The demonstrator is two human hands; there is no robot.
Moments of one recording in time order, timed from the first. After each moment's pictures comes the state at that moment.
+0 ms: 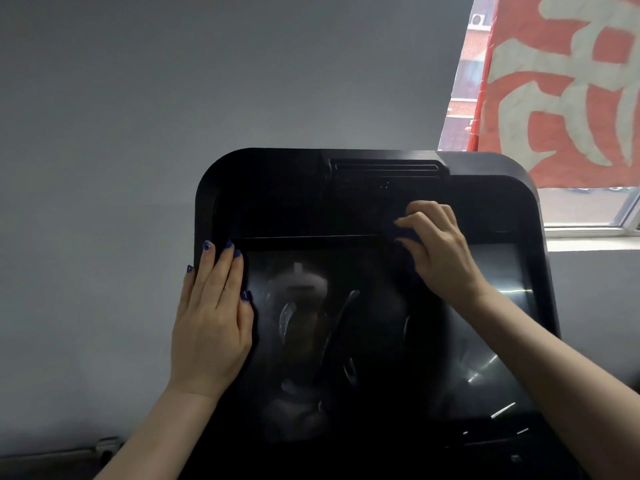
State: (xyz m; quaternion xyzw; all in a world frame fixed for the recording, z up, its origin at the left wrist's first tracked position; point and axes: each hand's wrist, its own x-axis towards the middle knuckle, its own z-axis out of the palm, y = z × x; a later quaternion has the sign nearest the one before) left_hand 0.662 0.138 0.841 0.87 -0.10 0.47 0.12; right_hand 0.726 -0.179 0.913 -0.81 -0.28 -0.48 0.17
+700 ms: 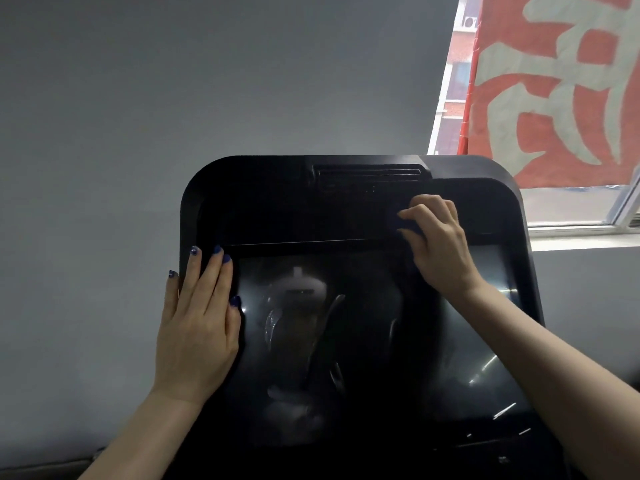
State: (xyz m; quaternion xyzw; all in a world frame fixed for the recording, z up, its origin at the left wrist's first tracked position) left_hand 0.661 0.137 0.847 0.88 -0.10 0.46 0.08; right_hand 0.735 -0.197 0.920 -0.81 -0.23 -0.50 0.19
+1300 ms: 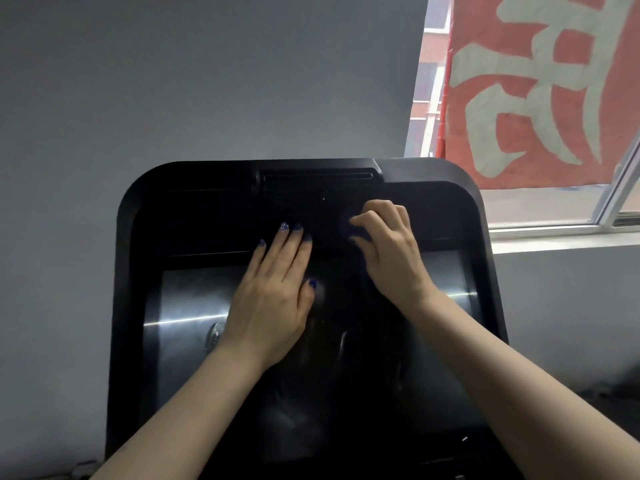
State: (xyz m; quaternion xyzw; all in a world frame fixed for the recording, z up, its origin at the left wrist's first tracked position) left_hand 0.700 0.002 0.879 0.89 -0.23 0.40 0.08; right_hand 0.738 -0.201 0.917 -0.80 -0.26 -0.50 0.21
